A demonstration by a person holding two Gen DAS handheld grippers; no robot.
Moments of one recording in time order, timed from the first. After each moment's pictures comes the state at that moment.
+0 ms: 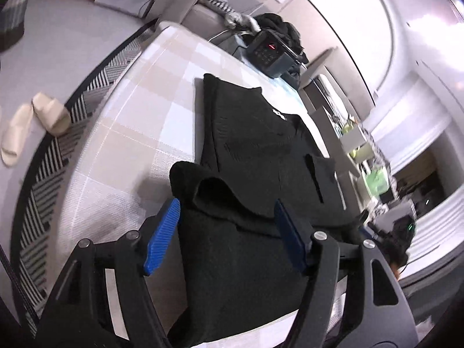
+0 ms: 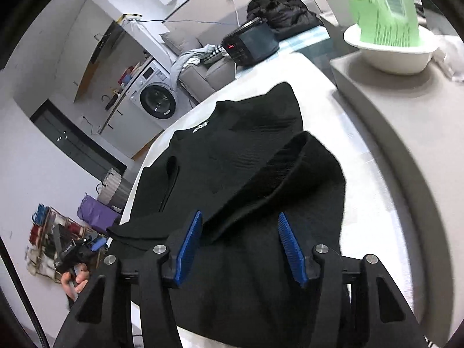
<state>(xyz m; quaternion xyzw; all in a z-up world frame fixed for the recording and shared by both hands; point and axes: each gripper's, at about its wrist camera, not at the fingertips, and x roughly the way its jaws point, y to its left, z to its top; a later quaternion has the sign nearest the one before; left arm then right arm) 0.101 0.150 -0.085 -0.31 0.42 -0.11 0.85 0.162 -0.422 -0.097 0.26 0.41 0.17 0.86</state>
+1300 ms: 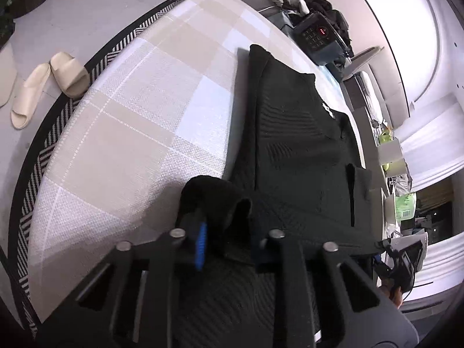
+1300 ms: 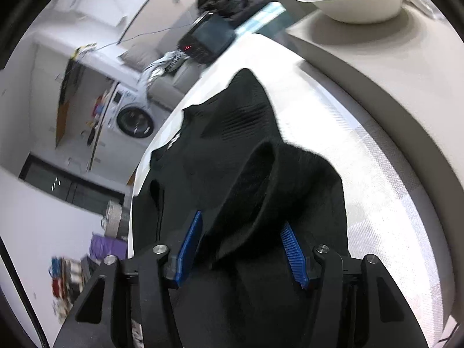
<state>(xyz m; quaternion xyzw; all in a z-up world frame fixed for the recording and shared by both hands) 0.174 0.137 -0.142 -0.33 0.49 -0.04 0.80 0.195 -0.435 -0.125 0.37 0.45 0.10 0.81</state>
